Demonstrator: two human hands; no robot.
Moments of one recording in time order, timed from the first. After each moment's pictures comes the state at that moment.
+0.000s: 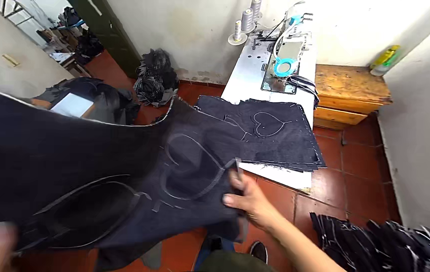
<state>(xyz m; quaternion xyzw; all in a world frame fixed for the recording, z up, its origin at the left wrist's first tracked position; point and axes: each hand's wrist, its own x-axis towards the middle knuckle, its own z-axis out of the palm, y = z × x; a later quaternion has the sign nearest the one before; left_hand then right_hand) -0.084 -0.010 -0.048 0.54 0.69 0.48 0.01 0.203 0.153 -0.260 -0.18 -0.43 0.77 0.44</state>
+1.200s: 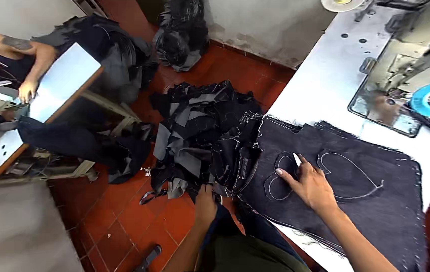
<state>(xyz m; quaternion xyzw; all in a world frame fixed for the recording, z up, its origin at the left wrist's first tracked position) -0.063 0.218 -0.484 0.42 0.84 0.08 0.34 0.190 0.443 -0.405 -0.61 -0.74 0.29 0.02</state>
